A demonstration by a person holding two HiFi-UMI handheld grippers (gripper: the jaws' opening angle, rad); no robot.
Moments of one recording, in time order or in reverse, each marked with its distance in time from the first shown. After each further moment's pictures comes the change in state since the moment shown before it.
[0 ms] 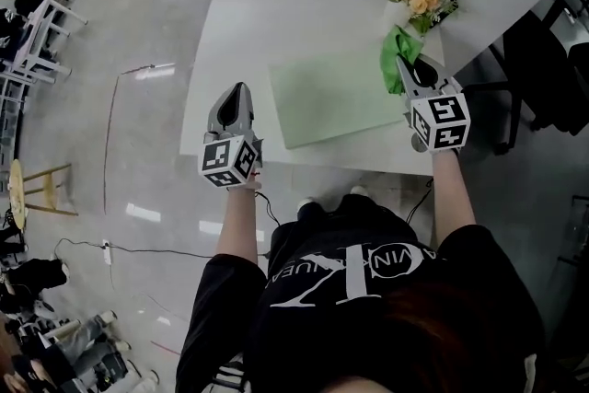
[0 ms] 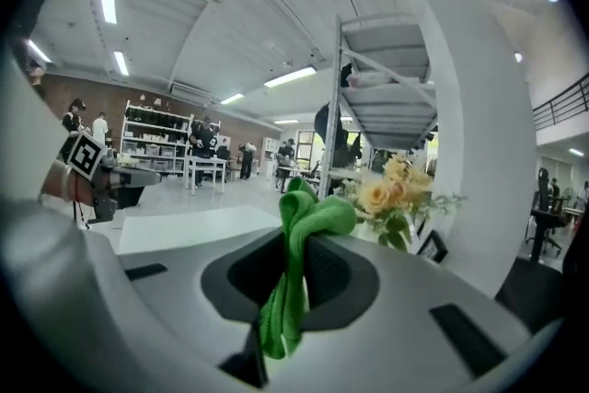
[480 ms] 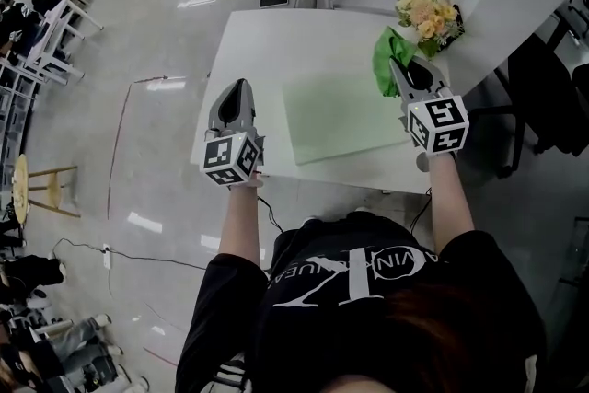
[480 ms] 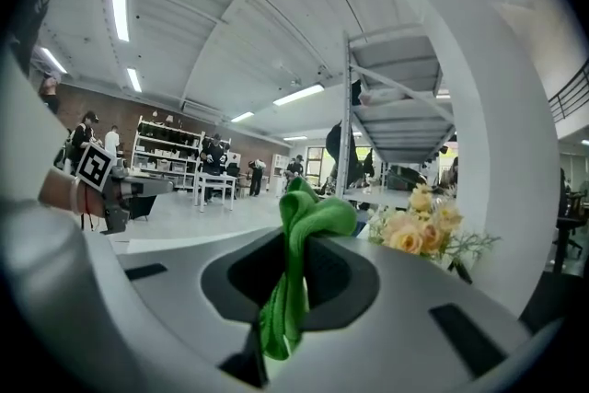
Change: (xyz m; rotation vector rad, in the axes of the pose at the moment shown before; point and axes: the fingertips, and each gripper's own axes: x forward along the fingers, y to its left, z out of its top) left arm 0.010 0.017 0.053 0.054 -0.092 0.040; right arm 0.020 0.017 0.058 -0.003 -0.120 0.066
